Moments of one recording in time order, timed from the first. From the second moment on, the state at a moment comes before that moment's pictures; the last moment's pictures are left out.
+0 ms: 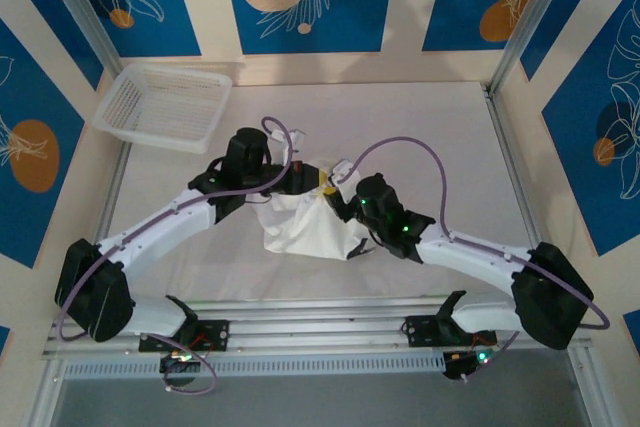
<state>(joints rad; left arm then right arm) -0.62 1.35 1.04 -0.17 0.59 -0.62 0.79 1.23 0.65 0.17 0.12 -0.08</state>
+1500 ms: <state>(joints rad) -0.61 1.33 0.93 -0.02 0.50 -0.74 0.26 1.19 0.60 0.28 -0.79 0.82</state>
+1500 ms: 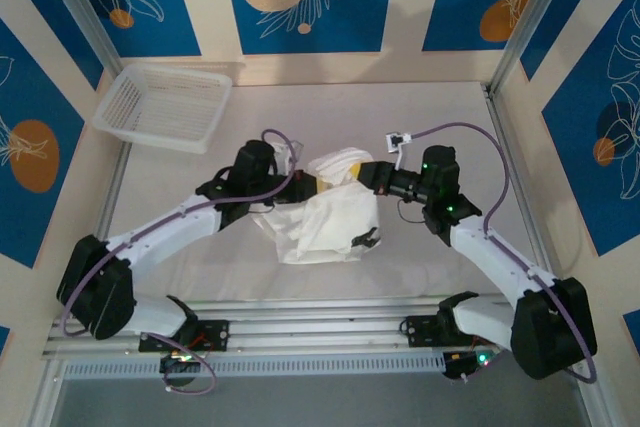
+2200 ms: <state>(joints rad) -0.60 1.32 0.86 0.06 0.61 -0.73 0.57 1.08 0.75 0.01 -0.48 0.26</state>
